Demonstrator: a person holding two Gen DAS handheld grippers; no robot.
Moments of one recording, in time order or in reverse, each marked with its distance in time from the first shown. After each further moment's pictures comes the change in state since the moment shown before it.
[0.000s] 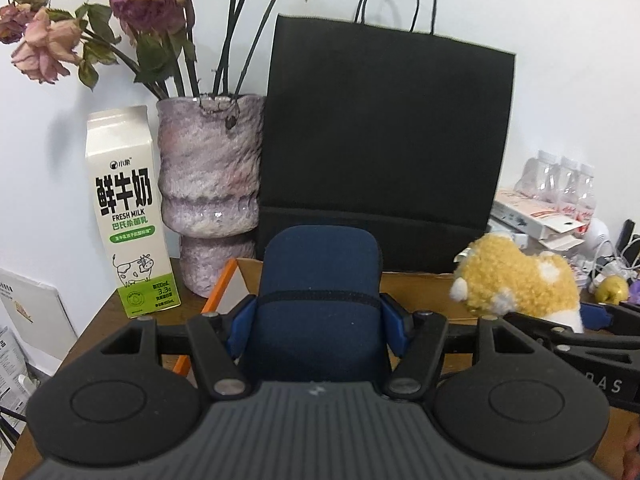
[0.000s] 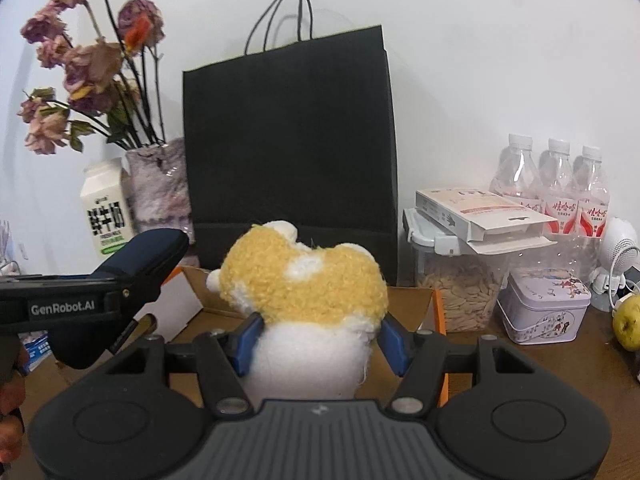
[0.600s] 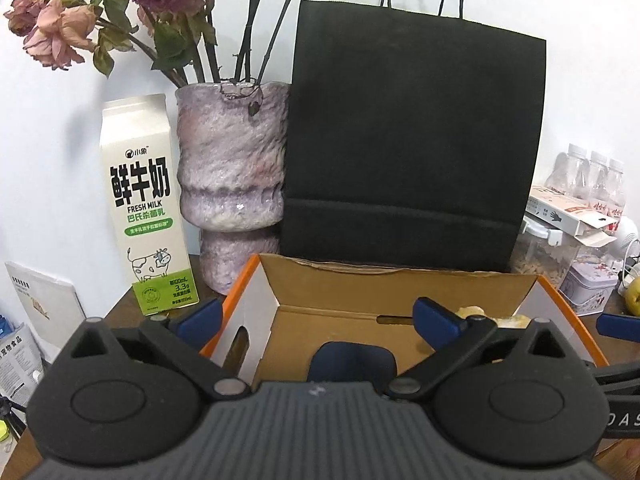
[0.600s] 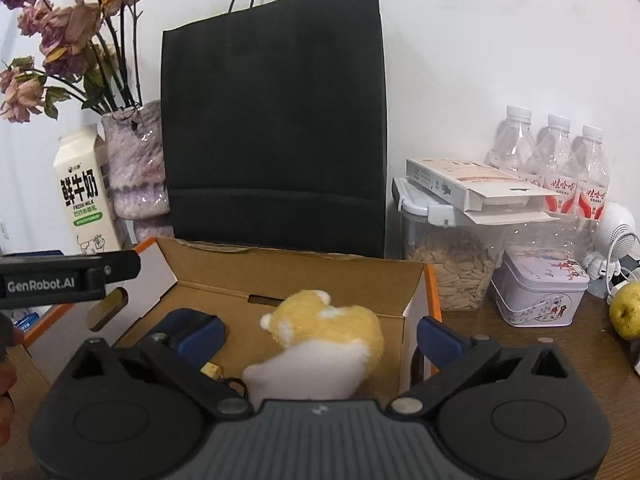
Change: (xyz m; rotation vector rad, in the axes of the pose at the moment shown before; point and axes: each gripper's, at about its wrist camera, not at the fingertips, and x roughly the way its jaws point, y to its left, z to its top) left arm 0.013 0.005 -0.005 -0.011 -0.007 0.070; right arm 0.023 -0.001 -0.009 -0.018 0.071 -0.053
